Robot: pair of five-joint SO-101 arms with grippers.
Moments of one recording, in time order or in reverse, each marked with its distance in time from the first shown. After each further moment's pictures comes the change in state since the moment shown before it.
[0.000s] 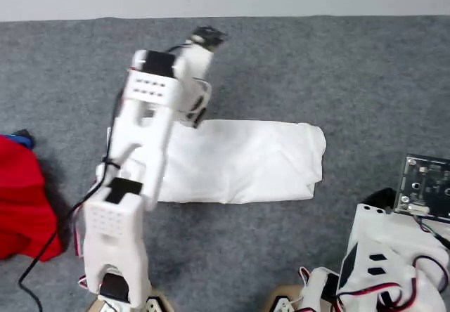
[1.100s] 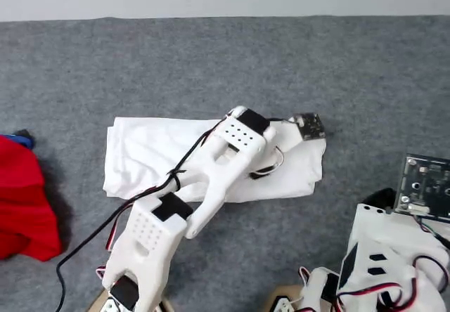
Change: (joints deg) left arm 25.4 5.6 16.2 -16.8 -14.2; right arm 0.0 0.0 0.0 0.0 0.0
